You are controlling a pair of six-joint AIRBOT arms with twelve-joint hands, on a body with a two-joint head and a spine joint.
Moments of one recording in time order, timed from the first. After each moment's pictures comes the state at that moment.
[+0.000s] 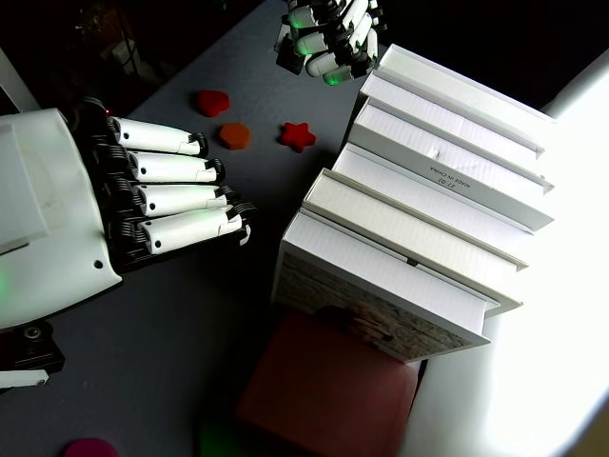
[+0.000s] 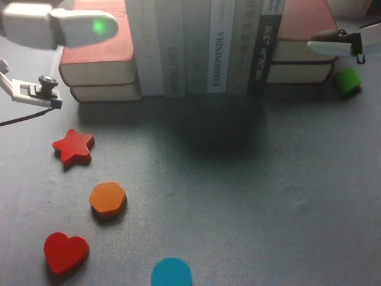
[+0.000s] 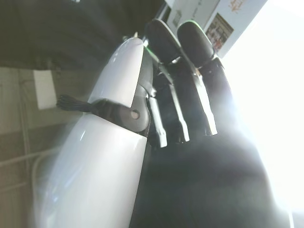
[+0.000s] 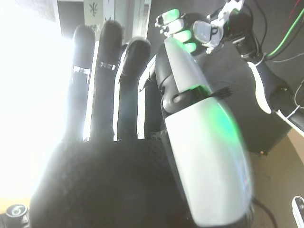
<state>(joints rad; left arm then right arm) 0.67 -1.19 1.70 0.40 -1.16 -0.68 -0.47 -0.96 1.40 -0.70 0.81 -0.07</state>
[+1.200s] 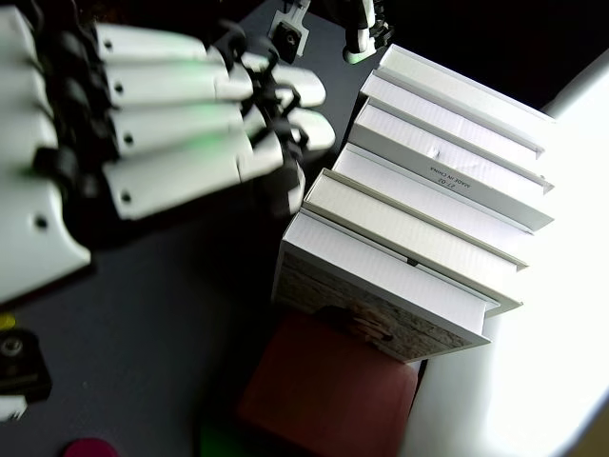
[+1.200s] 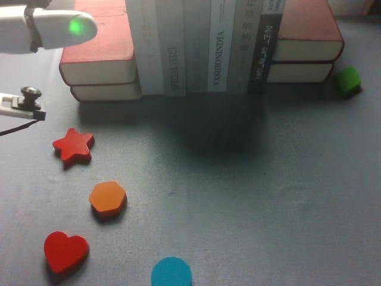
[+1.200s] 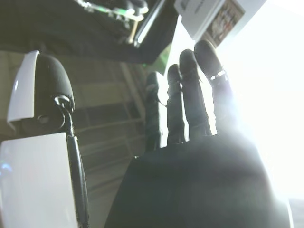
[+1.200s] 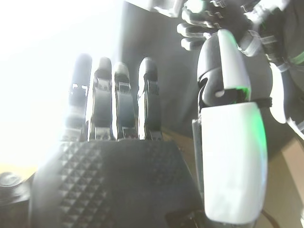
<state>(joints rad) 0.75 -1.10 1.59 0.31 -1.19 -0.68 -0.22 -0.93 1.43 -0.80 0.65 -0.06</state>
